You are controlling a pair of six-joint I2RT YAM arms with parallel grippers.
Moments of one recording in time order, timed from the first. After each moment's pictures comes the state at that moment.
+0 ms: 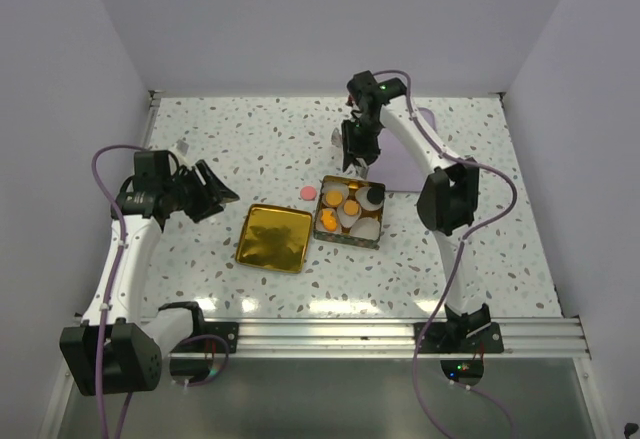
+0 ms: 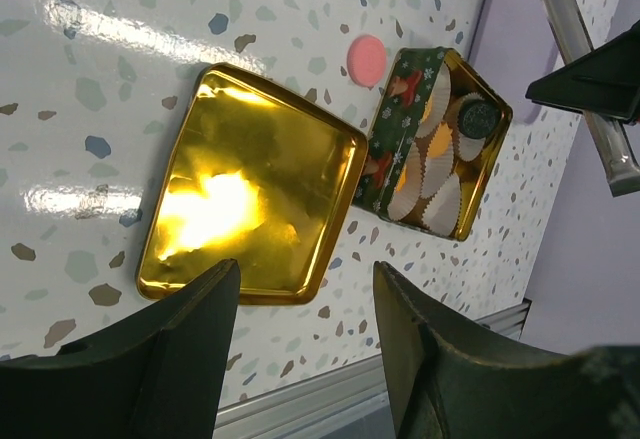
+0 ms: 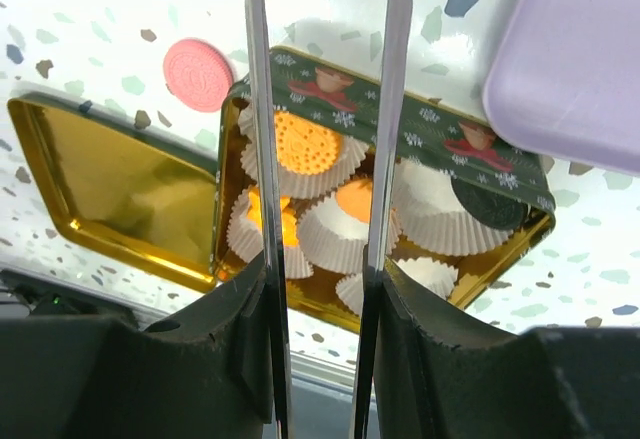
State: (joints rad) left arm 0.08 1.06 0.92 -0.73 0.47 -0.56; right arm 0.44 2.31 2.32 -1.36 -0.16 0.40
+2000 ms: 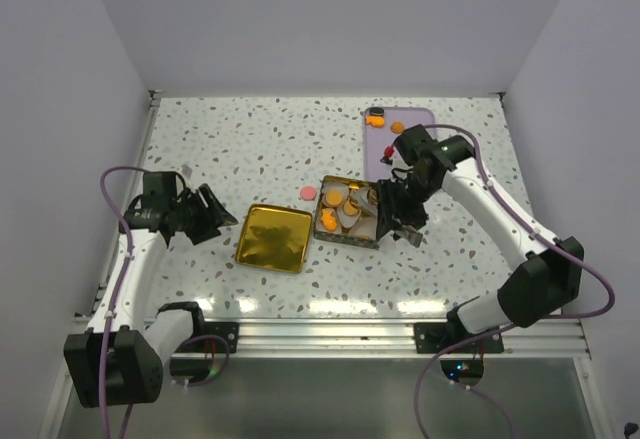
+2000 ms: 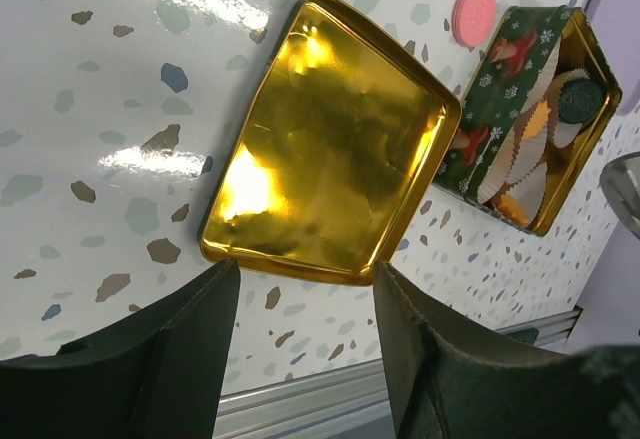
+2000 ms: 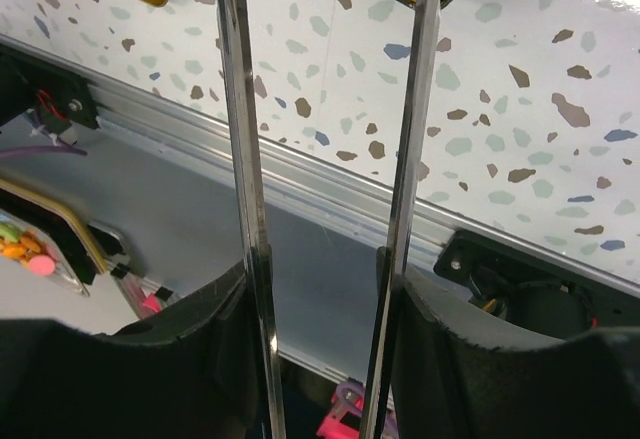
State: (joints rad) left arm 0.08 1.00 0.76 -0.75 0.39 -0.53; right arm 0.45 1.45 1.35 -1.32 -0.35 0.36
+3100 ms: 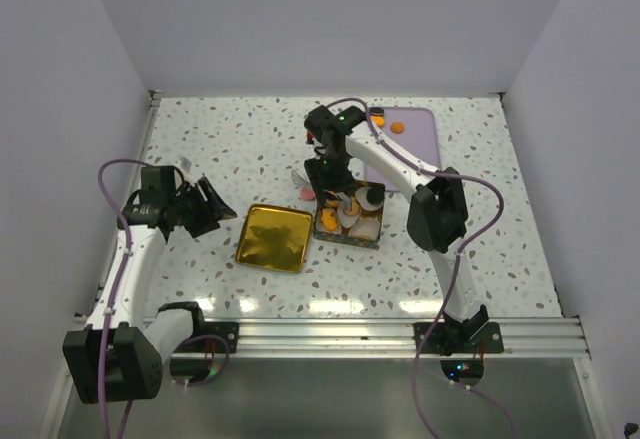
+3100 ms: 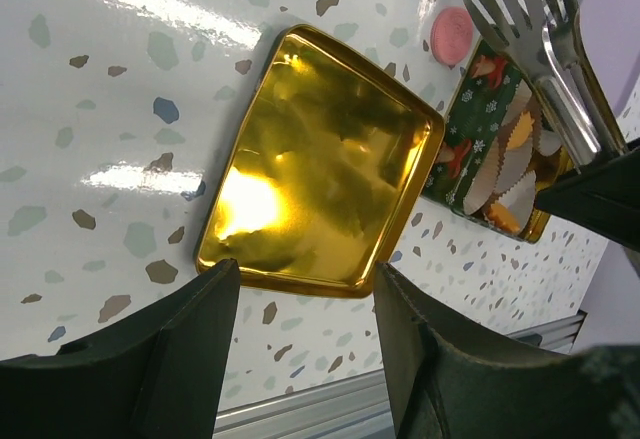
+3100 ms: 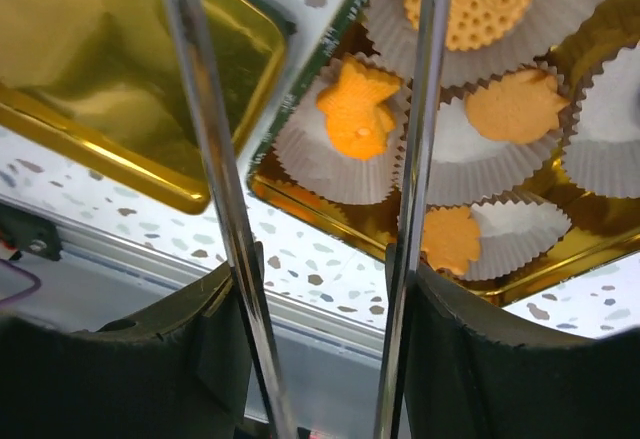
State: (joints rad) left arm 0.08 1.02 0.80 -0.73 0.39 -0.52; right arm 0.68 2.20 2.11 -1.35 -0.15 0.36
